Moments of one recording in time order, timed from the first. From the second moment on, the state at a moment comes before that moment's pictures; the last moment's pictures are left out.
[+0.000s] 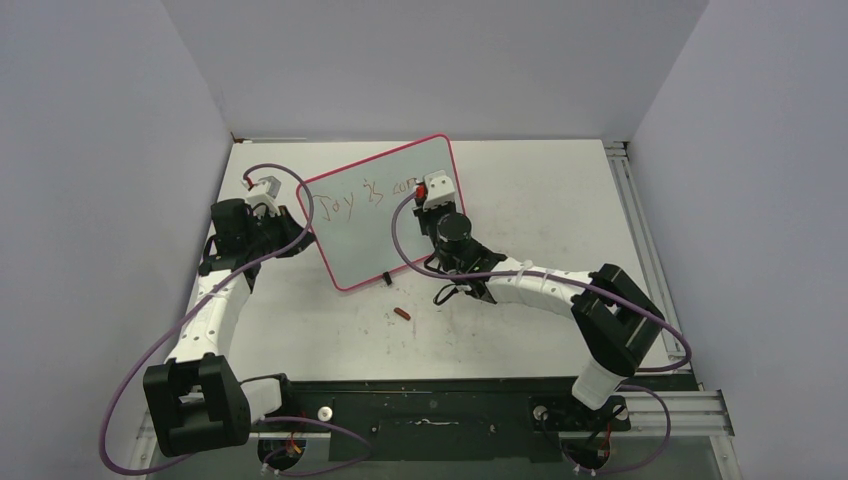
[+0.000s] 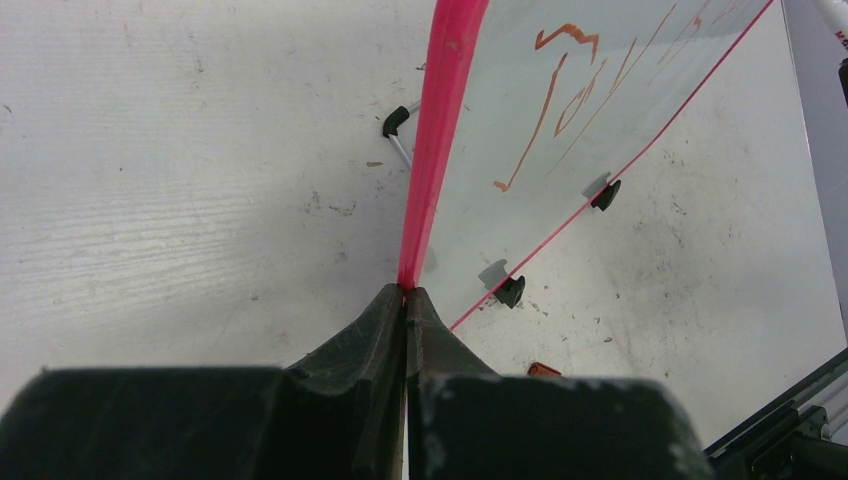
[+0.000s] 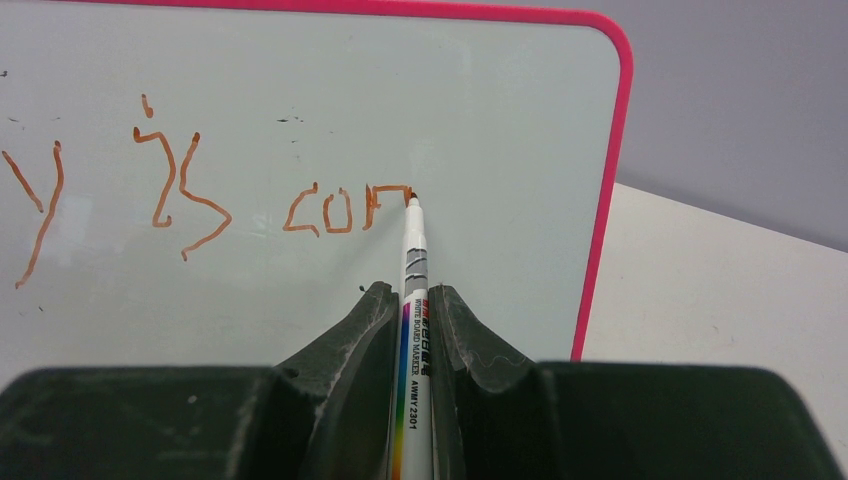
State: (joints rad) left arm 0.14 1.19 0.80 -0.23 0.56 -0.23; right arm 0.85 1.67 1.00 0.64 0.53 -0.10
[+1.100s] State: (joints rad) left arm 0.14 1.19 0.80 -0.23 0.56 -0.23; right arm 0.84 1.66 1.00 0.65 0.53 -0.11
